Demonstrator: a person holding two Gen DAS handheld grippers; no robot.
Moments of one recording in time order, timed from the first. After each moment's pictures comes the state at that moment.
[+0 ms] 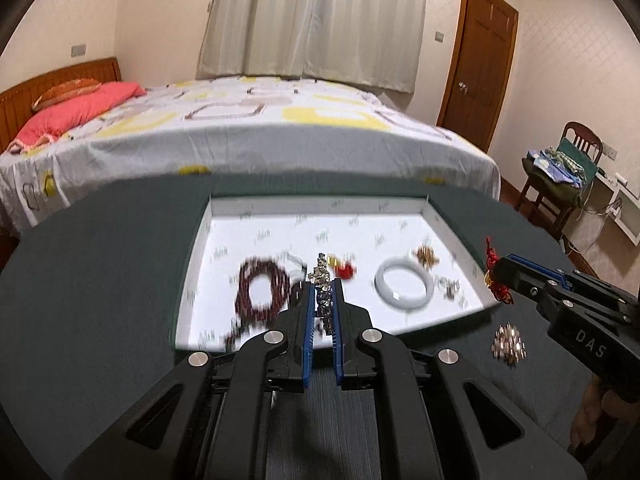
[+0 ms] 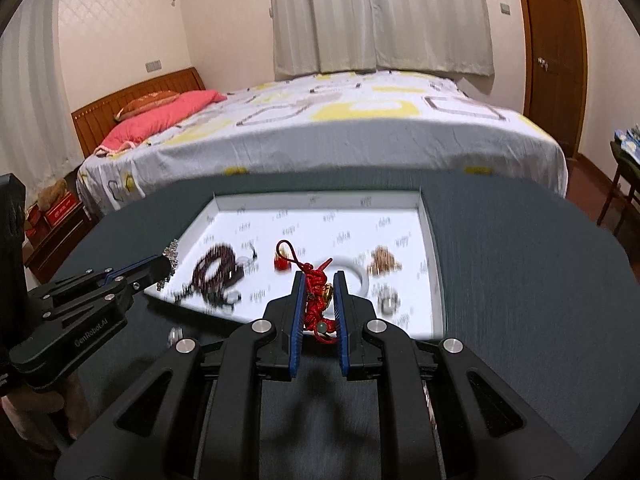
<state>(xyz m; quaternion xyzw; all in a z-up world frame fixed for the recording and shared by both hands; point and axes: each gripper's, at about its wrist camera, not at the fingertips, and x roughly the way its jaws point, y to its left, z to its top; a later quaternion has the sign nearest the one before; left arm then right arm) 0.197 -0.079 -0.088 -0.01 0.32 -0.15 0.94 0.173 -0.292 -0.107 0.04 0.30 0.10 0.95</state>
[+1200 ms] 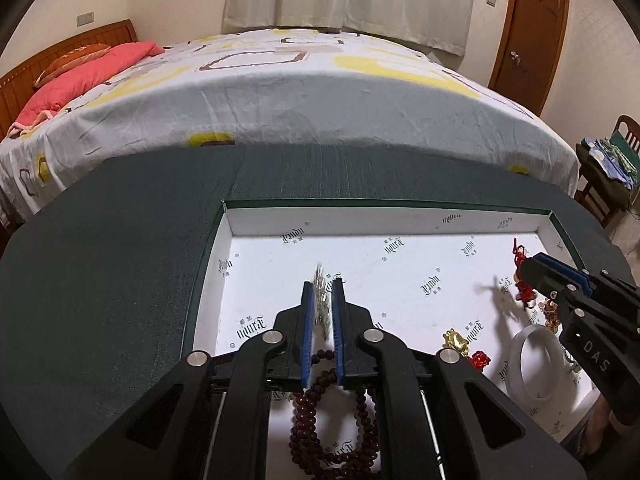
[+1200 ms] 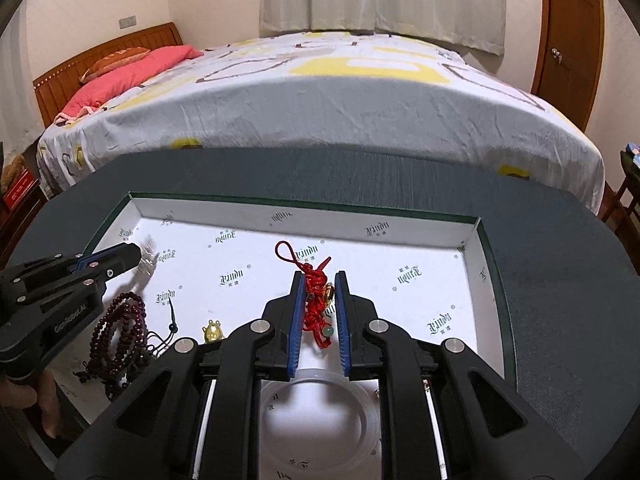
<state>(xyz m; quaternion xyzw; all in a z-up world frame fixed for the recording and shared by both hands) 0.344 -0.063 -0.144 0.00 0.40 -0.09 0.91 0.332 -0.264 -0.163 0.00 0.38 0.07 0.92</state>
